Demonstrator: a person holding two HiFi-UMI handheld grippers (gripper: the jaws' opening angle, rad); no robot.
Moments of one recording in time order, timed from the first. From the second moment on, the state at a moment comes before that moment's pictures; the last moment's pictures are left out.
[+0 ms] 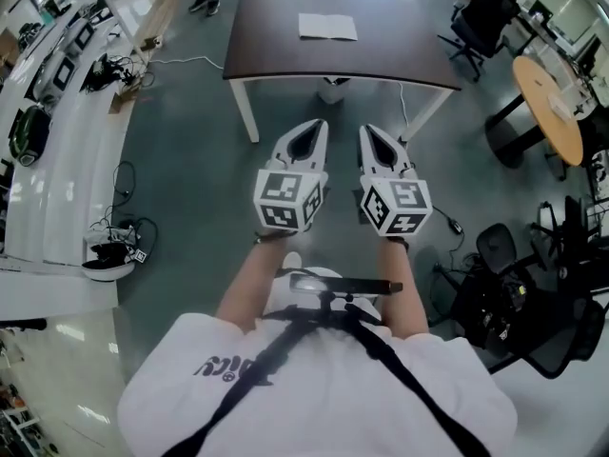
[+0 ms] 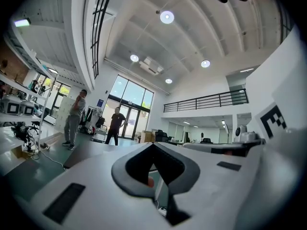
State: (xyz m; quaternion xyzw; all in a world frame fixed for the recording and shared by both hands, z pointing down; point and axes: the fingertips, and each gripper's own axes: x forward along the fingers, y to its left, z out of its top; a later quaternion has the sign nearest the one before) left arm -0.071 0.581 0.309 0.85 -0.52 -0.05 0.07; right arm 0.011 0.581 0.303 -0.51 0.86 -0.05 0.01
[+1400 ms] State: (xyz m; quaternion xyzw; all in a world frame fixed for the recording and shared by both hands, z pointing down) left arm -0.077 0.274 0.314 0.84 -0.54 -0.04 0.09; right arm -0.003 0.263 0.303 -0.48 0.87 -0.08 0.05
